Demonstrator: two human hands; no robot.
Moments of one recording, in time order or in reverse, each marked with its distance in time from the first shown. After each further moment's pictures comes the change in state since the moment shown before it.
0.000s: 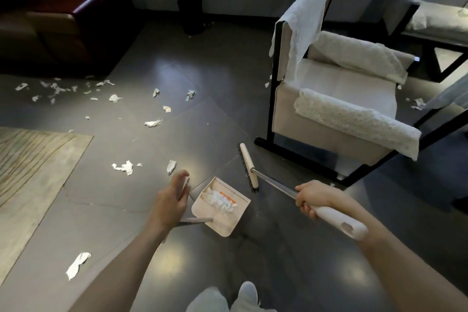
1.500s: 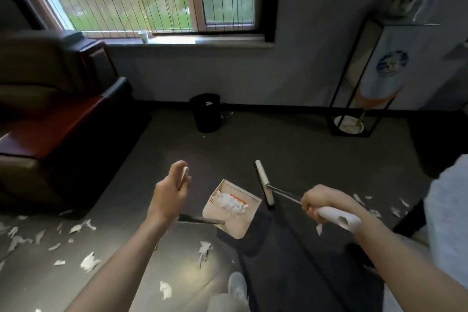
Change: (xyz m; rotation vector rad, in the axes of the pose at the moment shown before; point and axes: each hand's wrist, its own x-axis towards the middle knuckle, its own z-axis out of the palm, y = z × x) left_hand 1.050 -0.018 -0.078 -0.042 0.157 -0.023; right_hand 0.457 -0.885 -0.296 0.012 0.102 -0.079
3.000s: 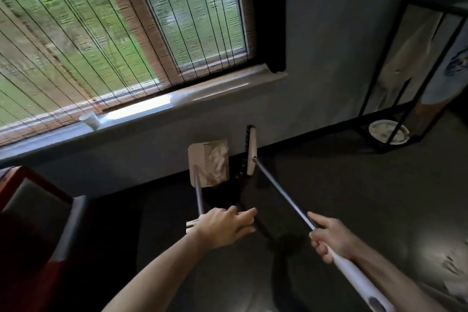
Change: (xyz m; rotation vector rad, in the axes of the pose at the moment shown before) left_hand 0.757 -0.085 0.065 0.848 -0.864 0.941; right_hand 0.364 -0.541 0.040 0.592 0.096 -0.182
